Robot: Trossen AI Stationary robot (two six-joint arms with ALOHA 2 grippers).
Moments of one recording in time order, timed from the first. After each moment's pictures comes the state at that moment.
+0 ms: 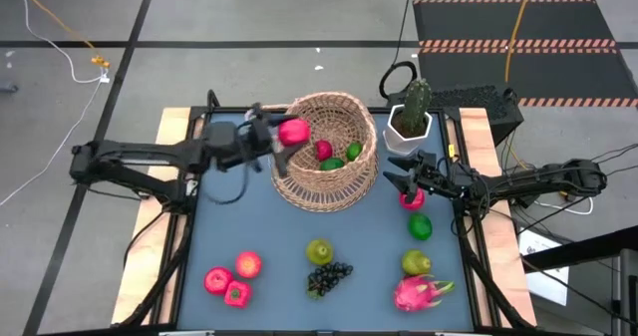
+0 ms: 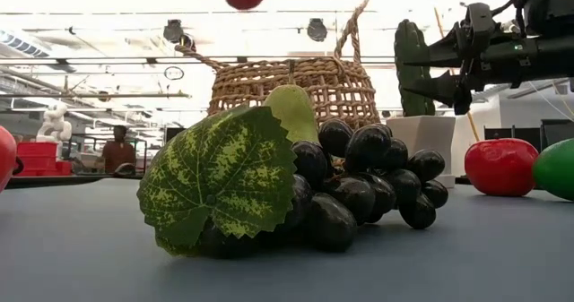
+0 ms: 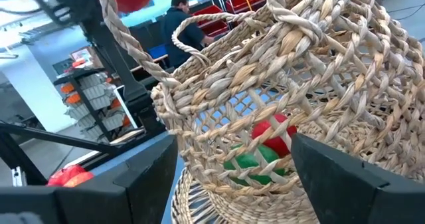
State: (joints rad) left arm 0.10 1.18 0.94 0.24 -0.31 0.18; right arm -0.04 0.71 0.02 0.74 0.31 0.38
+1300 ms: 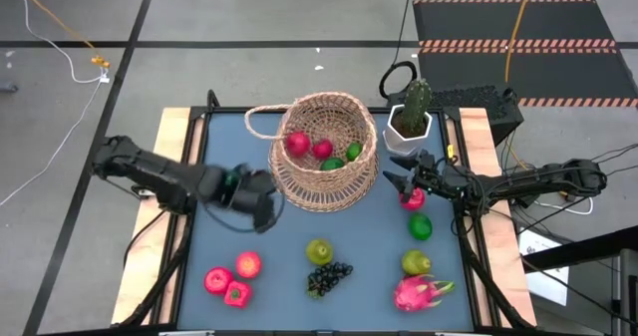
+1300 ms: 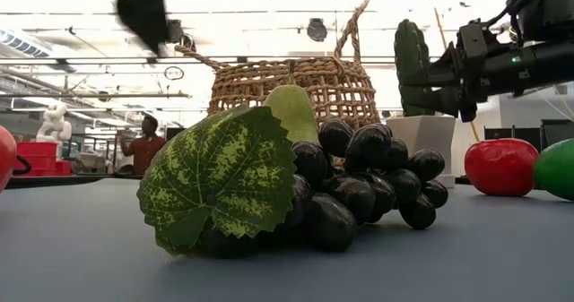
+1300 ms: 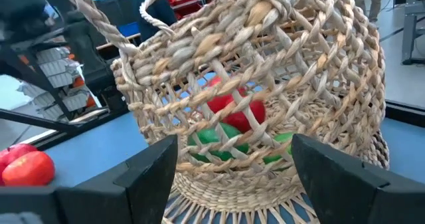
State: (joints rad) left arm -0.29 1.40 1.26 -1.11 -0.35 -0.75; right arm -0.04 0.71 0.02 0.63 0.39 0.34
